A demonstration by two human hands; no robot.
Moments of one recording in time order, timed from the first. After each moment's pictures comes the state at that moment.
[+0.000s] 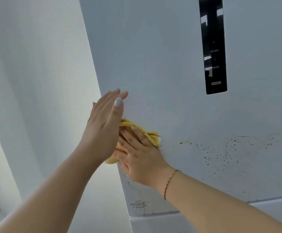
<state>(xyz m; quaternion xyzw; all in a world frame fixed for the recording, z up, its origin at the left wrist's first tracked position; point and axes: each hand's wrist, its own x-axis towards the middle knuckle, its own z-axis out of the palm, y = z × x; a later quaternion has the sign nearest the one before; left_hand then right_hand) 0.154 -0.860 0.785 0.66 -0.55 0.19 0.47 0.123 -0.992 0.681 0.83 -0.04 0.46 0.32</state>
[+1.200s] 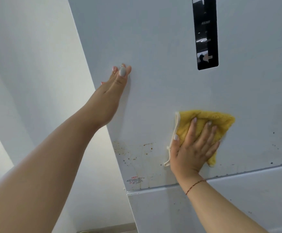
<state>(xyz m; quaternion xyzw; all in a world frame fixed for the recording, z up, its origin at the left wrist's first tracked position) 0.143 -0.878 0.801 0.70 -0.59 0.05 0.40 0.063 -1.036 0.591 0.61 -0.47 0.64 0.02</state>
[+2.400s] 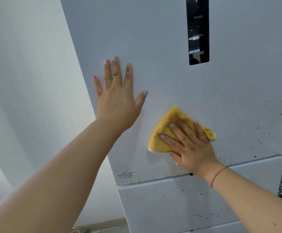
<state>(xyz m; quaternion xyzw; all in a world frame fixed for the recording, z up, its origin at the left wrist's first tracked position) 0.137 -0.924 0.761 0.75 -0.51 0.37 0.19 -0.004 -1.091 0.580 0.77 -0.15 0.49 0.37</state>
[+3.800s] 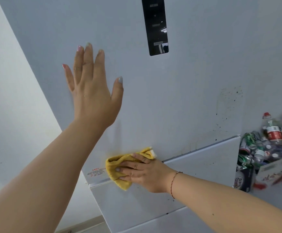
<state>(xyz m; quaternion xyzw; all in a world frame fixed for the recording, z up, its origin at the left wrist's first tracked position) 0.098 -0.943 0.748 0.65 -0.53 0.41 0.35 0.008 -1.053 0.511 0.88 0.00 0.20 0.42</state>
